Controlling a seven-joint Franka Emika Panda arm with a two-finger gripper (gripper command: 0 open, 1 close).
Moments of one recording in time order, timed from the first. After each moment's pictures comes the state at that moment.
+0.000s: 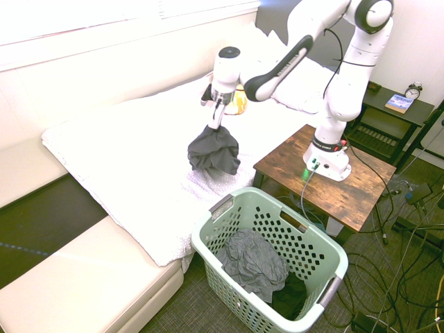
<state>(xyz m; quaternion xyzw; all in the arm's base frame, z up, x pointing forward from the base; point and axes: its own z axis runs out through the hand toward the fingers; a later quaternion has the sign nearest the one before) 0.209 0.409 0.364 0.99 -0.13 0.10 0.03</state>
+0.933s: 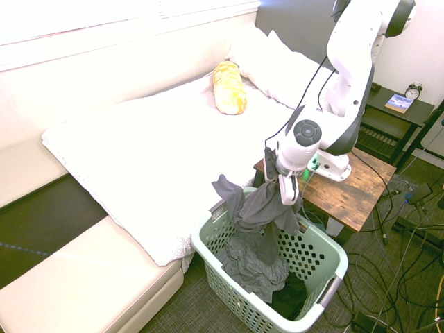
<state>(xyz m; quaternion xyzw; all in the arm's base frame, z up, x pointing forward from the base) -0.032 0.457 0.279 0.98 -0.02 0.11 0.14</state>
